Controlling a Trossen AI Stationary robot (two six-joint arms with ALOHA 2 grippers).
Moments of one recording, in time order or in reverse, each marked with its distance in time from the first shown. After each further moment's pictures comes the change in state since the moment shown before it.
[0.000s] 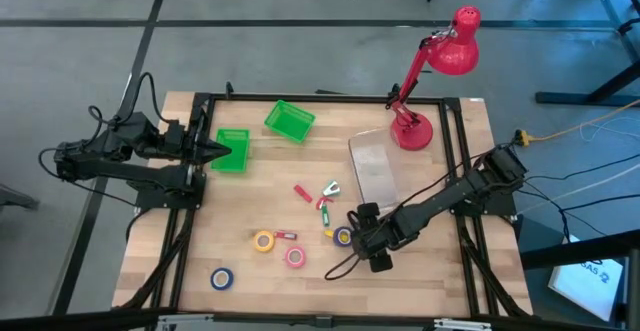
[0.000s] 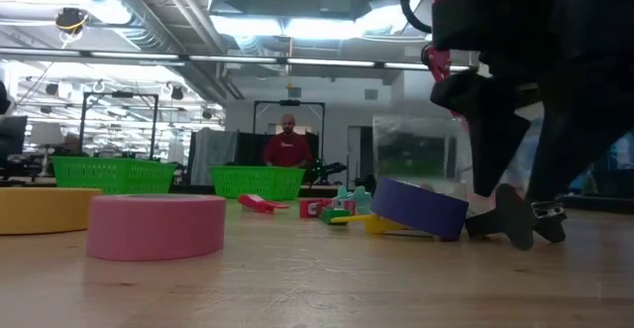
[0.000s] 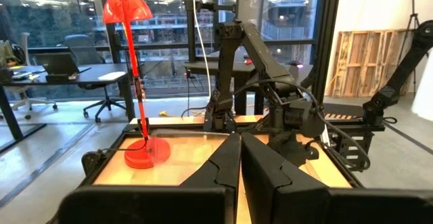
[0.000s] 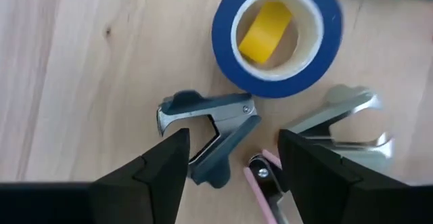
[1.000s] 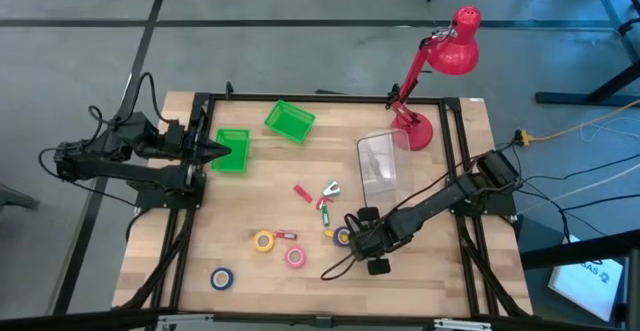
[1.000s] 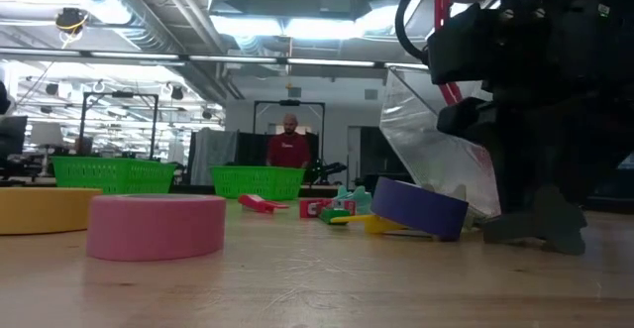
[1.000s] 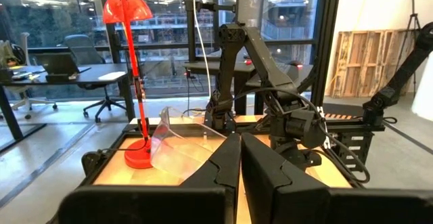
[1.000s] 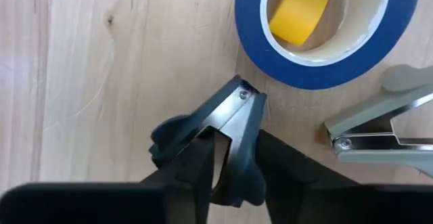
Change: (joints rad) left arm 0.000 0.000 0.000 0.000 0.000 0.000; right arm -0.001 0.054 0.015 0.005 -0.071 0.068
